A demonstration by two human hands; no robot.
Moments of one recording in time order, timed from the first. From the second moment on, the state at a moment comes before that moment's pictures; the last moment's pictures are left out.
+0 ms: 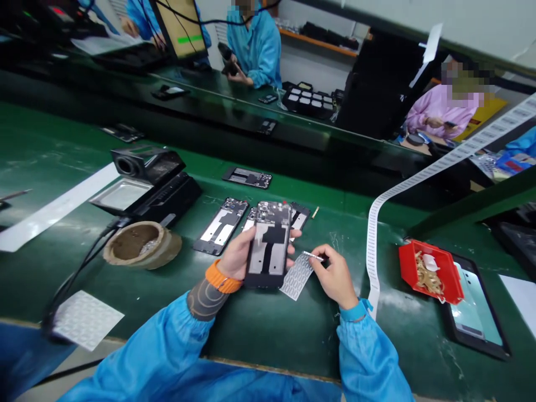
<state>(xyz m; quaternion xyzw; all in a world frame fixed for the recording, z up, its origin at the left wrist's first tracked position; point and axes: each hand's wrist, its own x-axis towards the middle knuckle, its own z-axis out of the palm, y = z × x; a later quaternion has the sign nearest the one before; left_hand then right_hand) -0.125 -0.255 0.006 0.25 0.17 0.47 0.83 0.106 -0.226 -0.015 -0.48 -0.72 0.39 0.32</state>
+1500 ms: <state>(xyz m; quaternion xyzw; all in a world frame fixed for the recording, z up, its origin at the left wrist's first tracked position) -0.093 -0.265 0.001 0.30 0.42 0.34 0.78 0.101 -0.234 -0.017 -0.44 -0.83 0.11 0.32</state>
